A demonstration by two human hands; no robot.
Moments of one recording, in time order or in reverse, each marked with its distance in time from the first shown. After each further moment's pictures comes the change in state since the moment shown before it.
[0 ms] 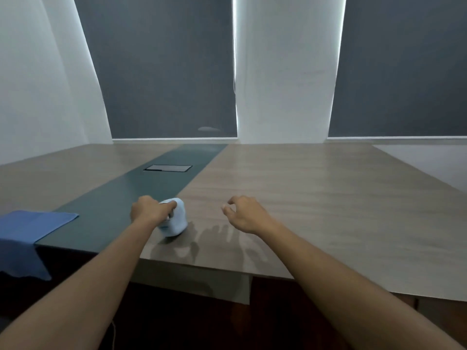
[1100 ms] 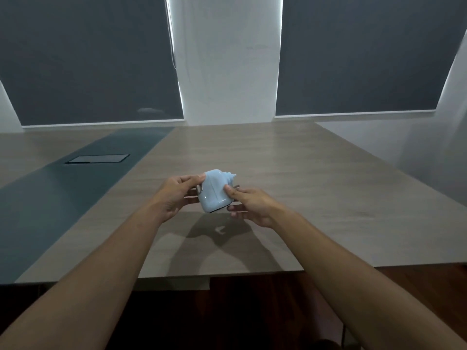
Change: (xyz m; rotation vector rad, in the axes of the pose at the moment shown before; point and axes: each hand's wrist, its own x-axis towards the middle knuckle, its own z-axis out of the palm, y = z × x) left_hand -0.052 0.120 0.141 -0.785 -0.791 0.244; right_hand -0.031 0.126 -0.044 1.225 -0.068 0.436
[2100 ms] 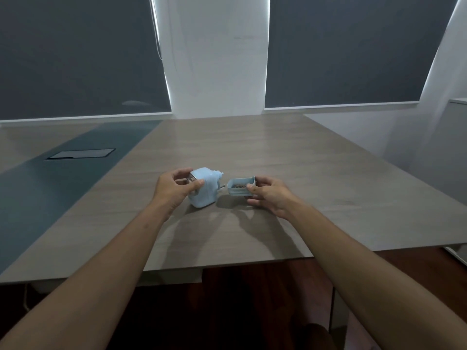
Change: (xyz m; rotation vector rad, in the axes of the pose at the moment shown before) left_hand 0.001 -0.021 0.019 0.341 0.251 0.194; right_hand -0.005 0.010 -0.062 0.158 0.275 -0.066
